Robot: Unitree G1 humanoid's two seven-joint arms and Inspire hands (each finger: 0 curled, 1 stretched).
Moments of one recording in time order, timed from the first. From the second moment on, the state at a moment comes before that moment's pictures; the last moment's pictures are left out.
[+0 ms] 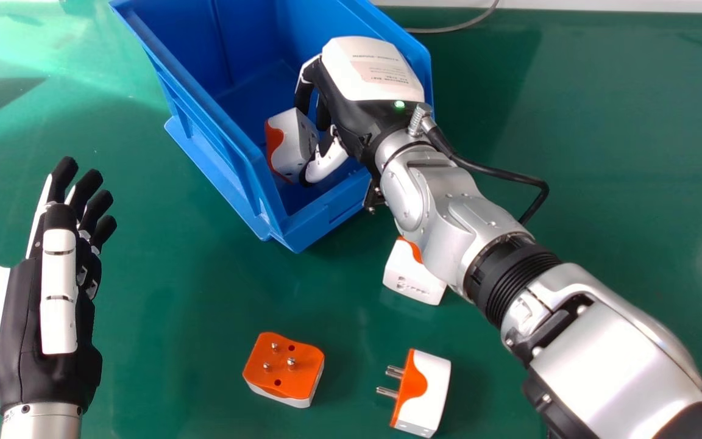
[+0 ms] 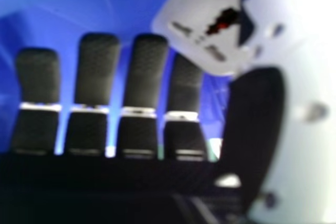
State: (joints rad) left arm 0.27 0.12 0.29 0.03 -0.29 -0.40 -0.25; right arm -1.06 0.07 0.52 1.18 -0.70 0.06 -0.25
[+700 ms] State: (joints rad) left arm 0.27 0.12 0.29 0.03 -0.28 -0.40 -0.24; right arm -1.07 0.08 0.53 1.18 -0.68 0.10 -0.20
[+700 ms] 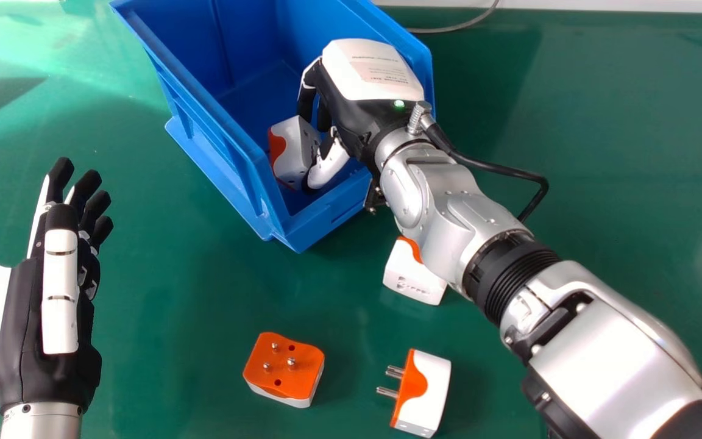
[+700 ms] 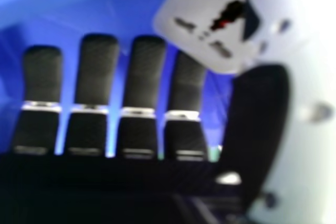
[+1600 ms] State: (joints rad) left arm 0.27 0.13 0.30 0.03 -0.27 -0.40 -0.24; right arm -1.09 0.07 0.61 1.17 -0.72 0.16 -0.13
